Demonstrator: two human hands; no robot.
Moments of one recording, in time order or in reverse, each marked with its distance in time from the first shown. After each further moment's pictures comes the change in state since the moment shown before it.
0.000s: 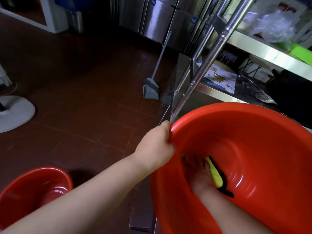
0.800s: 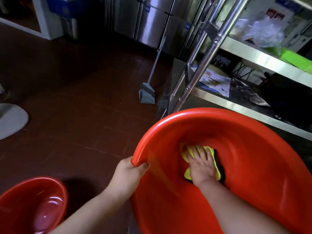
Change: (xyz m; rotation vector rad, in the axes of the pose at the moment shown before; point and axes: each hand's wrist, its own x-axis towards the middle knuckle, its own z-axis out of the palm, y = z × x) left_hand -0.039 -0.080 0.023 -0.601 0.095 -0.417; right_hand 0.024 0.027 -0.027 -0.039 0.037 0.098
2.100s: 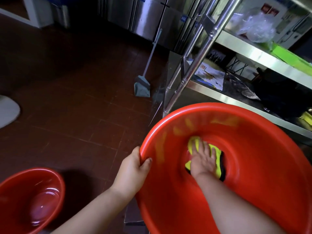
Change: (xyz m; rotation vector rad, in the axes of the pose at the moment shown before) left_hand -0.026 -0.008 0.012 0.285 0.037 0.300; right_hand -0.025 0.003 0.005 0.107 0.015 0.290
